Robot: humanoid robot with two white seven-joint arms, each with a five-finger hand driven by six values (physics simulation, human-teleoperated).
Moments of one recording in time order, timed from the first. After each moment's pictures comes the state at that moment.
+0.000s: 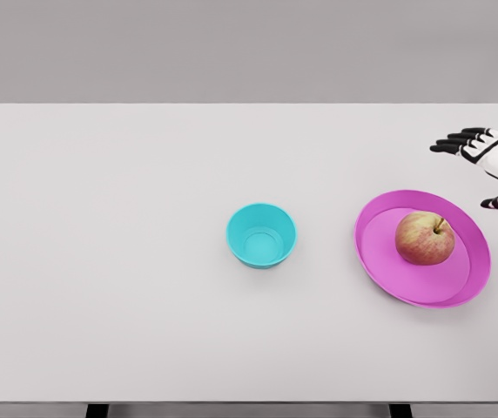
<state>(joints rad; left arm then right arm) 0.07 0.00 -0.25 -0.21 0.21 -0.02 -0.14 -0.26 -1.04 0.30 -1.47 0.35 -0.61 0.19</state>
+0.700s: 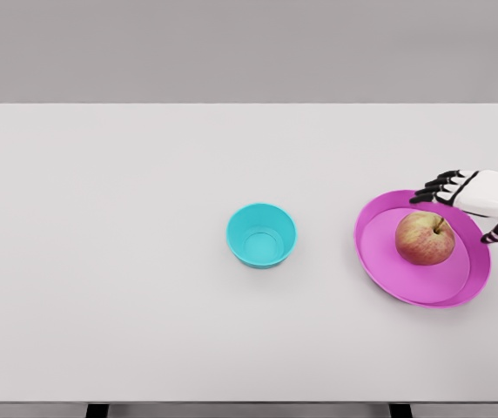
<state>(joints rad) 0.07 0.00 -0.25 -0.21 0.21 -0.02 -0.14 -0.31 -1.06 0.32 -1.58 0.34 -0.61 0.56</state>
